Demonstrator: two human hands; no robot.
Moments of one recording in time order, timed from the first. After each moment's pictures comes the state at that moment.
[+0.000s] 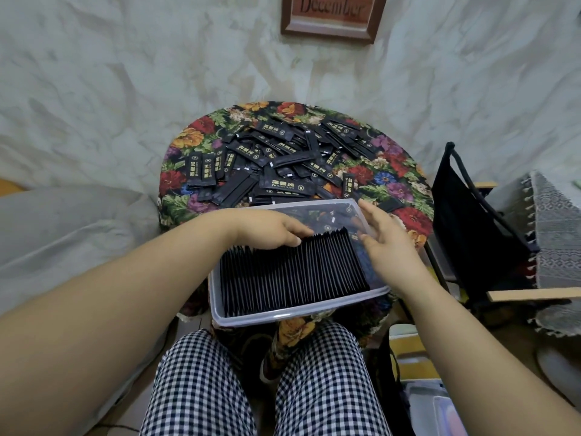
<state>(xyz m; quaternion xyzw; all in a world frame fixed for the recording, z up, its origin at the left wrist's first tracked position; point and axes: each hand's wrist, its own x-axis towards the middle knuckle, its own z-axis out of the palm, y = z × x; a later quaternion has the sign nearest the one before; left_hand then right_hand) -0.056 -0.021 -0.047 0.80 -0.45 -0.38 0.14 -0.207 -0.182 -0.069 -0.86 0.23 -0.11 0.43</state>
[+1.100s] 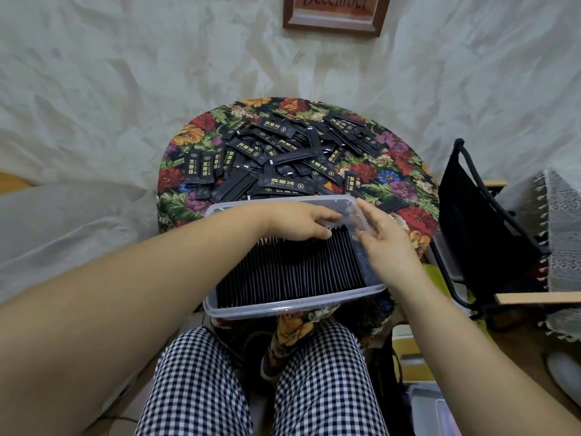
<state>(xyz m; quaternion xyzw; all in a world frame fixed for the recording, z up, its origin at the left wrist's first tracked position) -0.066 -0.068 -0.050 0.78 -0.45 -0.38 0.21 -0.202 -0.180 -0.063 -0.84 0.25 -0.13 0.46</state>
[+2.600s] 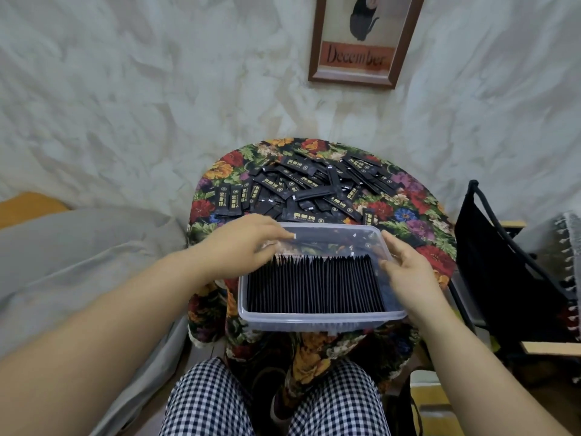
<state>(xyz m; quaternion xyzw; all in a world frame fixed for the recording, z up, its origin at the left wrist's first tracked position) -0.048 0.042 -0.034 0.85 -0.50 -0.04 0.17 -0.196 -0.181 -0.055 -0.81 0.29 -0.14 0.49</state>
